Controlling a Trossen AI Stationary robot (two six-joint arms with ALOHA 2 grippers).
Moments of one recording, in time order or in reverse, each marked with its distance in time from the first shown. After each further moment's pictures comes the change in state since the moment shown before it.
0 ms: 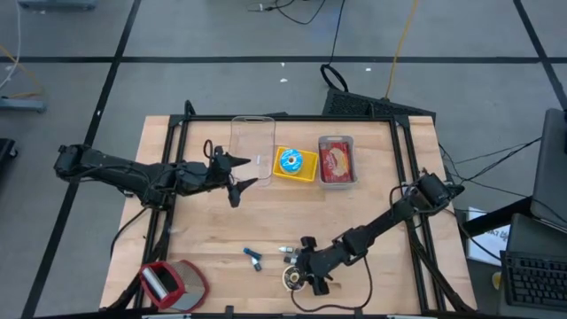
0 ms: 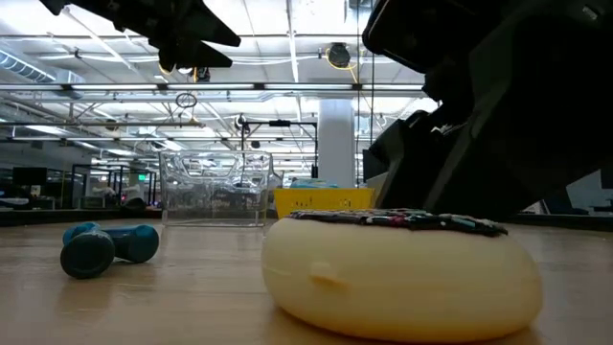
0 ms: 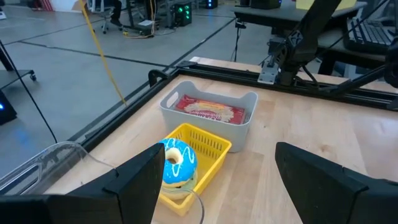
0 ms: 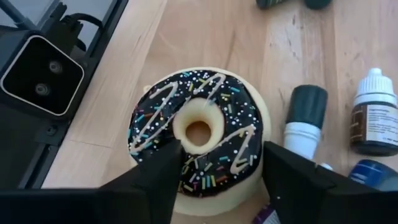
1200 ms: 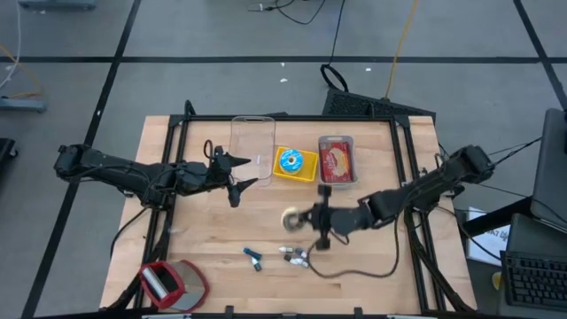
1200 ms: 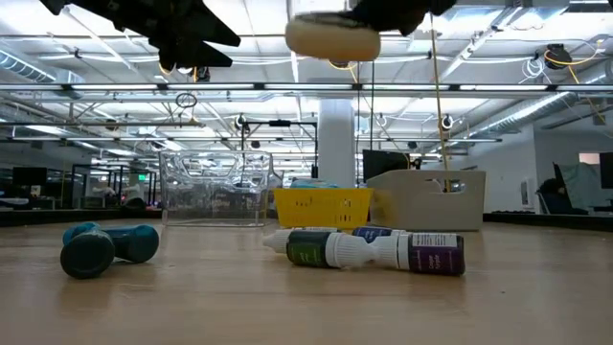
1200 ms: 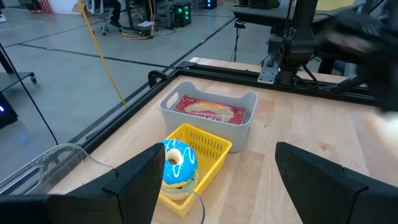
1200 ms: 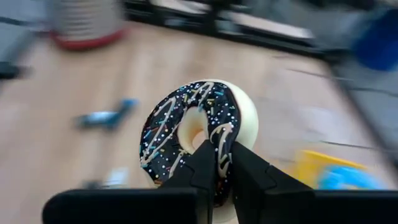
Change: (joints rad) left arm 0.000 0.000 0.000 0.001 0.001 0.012; right arm -0.134 -0.494 -0.004 -0.272 0.406 -0.329
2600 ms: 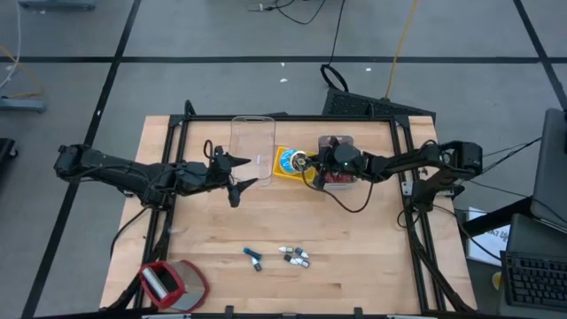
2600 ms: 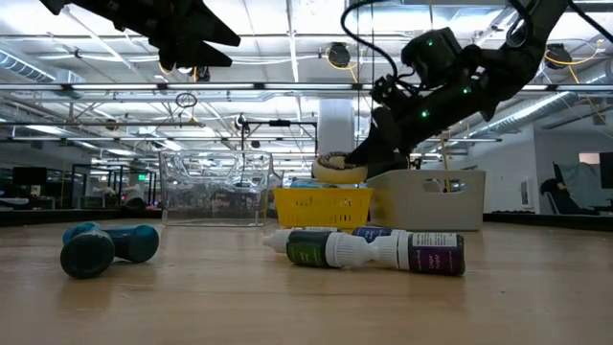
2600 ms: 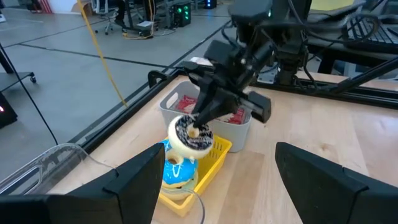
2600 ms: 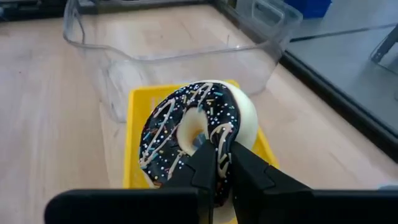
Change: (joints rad) left arm 0.000 0.000 0.000 0.000 0.001 0.000; right arm -0.669 0.056 -0.462 0.683 -0.355 -0.043
